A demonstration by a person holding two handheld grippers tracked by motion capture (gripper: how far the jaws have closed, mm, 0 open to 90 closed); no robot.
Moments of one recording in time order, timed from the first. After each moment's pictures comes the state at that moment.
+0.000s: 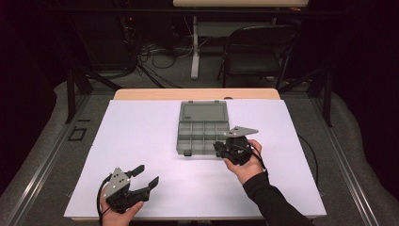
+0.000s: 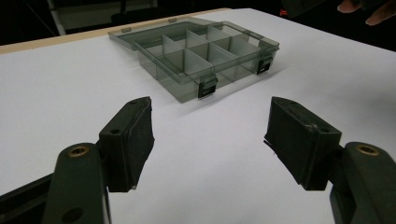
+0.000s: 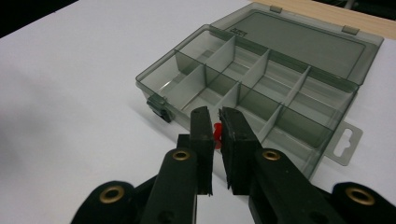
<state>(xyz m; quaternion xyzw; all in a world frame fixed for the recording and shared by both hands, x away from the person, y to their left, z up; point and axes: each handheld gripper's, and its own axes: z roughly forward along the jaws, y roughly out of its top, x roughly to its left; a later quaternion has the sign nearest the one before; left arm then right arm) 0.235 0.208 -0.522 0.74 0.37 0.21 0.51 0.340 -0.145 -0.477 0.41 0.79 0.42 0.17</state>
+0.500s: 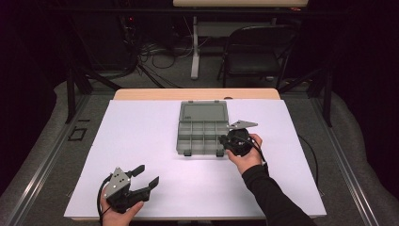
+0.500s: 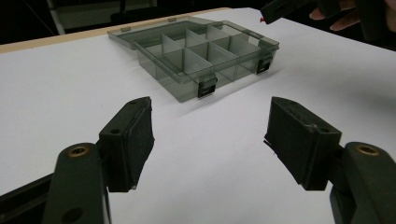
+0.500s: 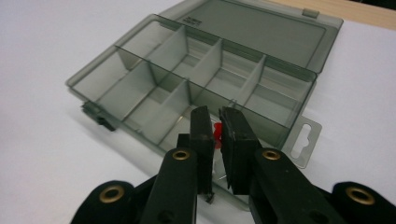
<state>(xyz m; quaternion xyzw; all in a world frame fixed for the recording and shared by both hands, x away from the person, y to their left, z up) 0.236 0.208 -0.523 0.74 0.37 0.21 0.51 0.377 -0.156 -0.497 0.45 0.78 0.39 0.19</state>
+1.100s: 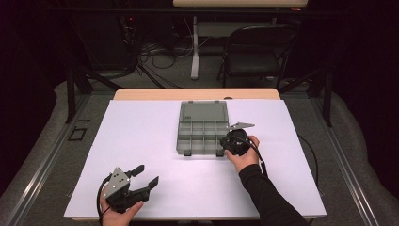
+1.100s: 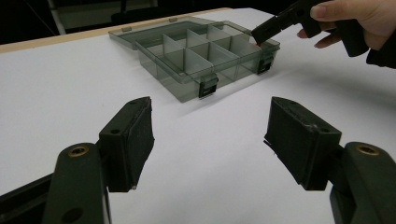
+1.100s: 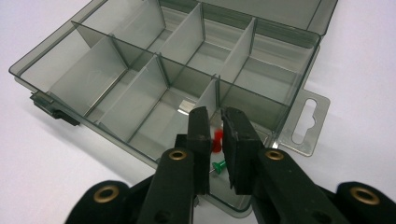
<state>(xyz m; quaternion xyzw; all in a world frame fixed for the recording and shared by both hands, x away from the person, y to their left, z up) 0.236 0.209 -0.523 0.74 0.37 0.21 0.51 0.390 -0.156 -0.525 0.49 0.77 0.37 0.17</state>
